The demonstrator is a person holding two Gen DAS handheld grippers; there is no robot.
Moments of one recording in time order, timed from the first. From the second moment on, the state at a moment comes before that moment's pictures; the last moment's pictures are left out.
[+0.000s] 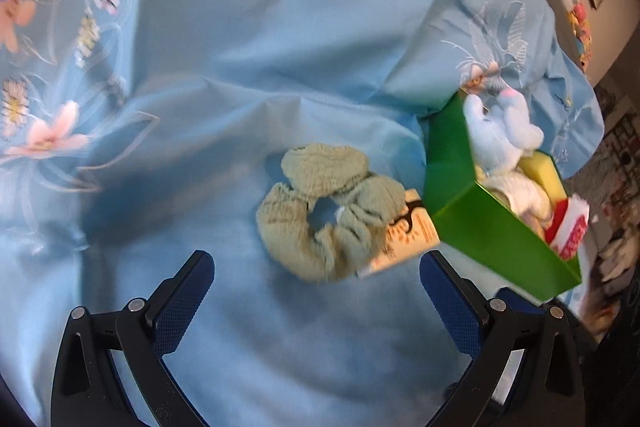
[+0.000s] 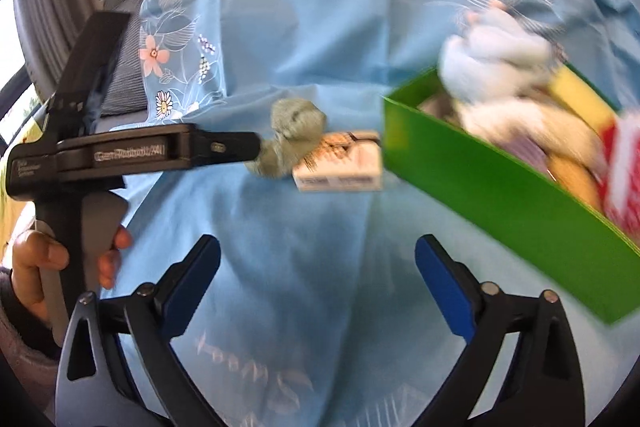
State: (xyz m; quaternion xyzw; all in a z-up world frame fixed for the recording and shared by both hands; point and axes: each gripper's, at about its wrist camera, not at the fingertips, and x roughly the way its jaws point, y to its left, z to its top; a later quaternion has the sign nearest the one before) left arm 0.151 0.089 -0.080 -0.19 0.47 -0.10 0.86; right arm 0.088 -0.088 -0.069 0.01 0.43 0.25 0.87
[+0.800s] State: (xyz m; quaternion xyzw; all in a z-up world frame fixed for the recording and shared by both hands) left arm 0.096 0.058 -0.071 -0.17 0.48 -0.21 0.84; right arm 0.077 -0.133 -0.074 0.12 0.45 0.26 0.84
